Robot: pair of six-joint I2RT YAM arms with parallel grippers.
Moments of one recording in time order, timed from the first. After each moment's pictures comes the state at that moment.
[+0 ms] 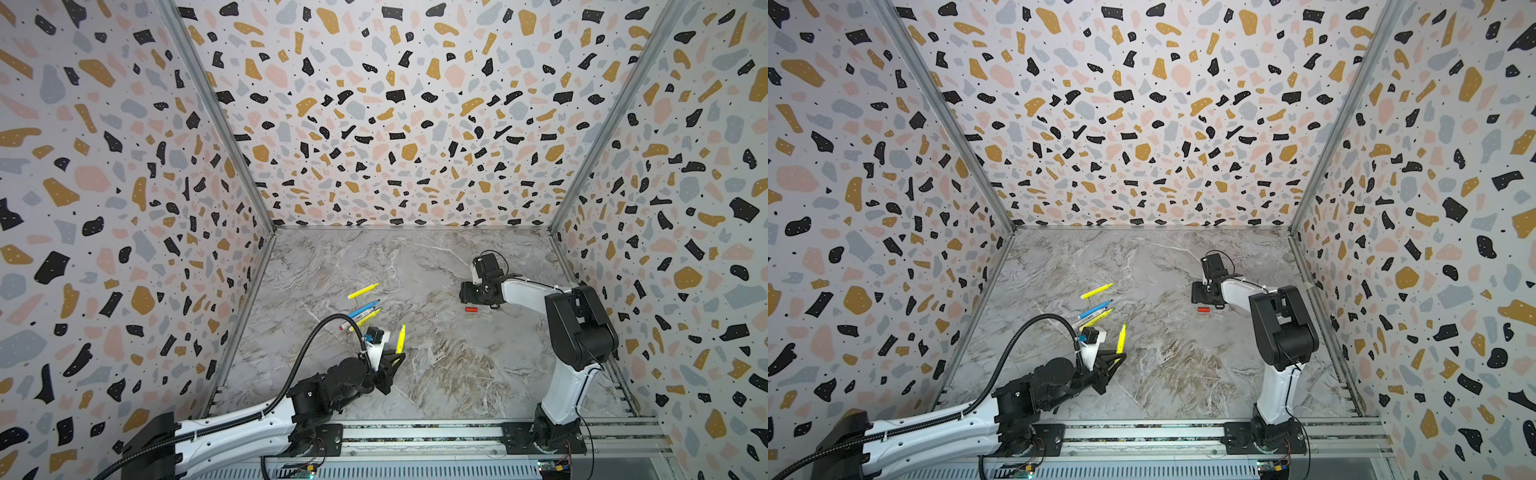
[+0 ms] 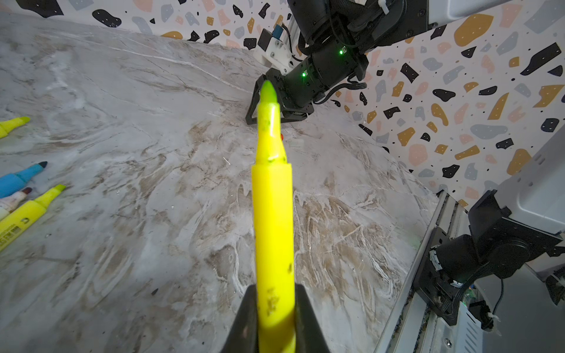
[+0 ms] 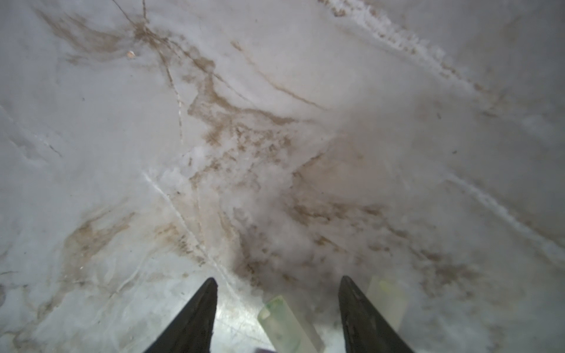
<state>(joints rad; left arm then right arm) -1.10 0.72 0.23 0.17 -0.19 -0.51 0.32 1.86 1.11 -0.30 -0.05 0.32</state>
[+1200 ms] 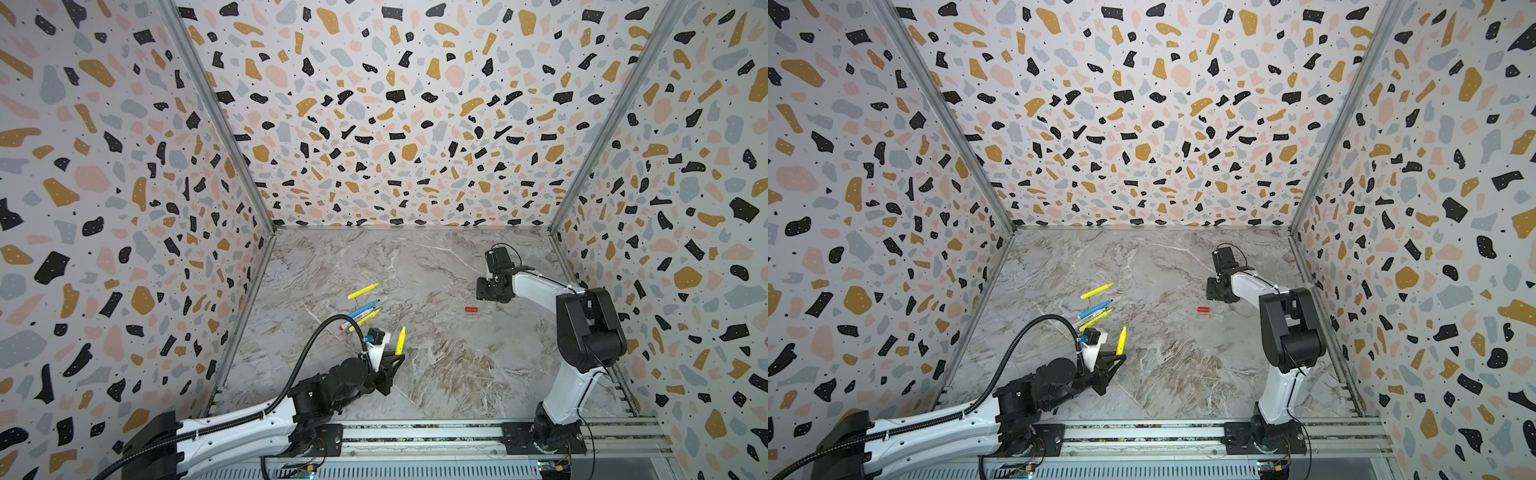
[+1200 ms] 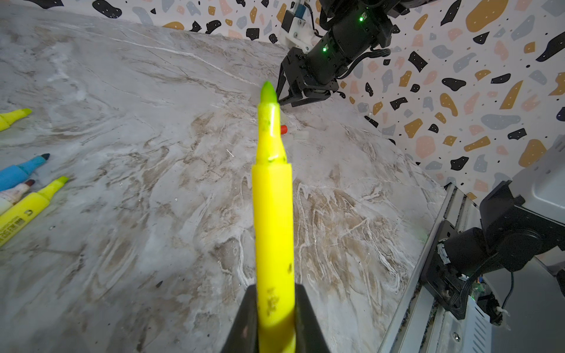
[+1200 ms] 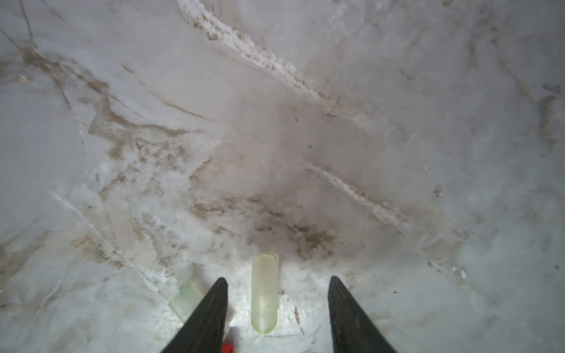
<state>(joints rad) -1.10 0.74 0.23 0.16 -0.19 -0.50 0.24 1.84 1.19 -0.47 0.07 0.29</state>
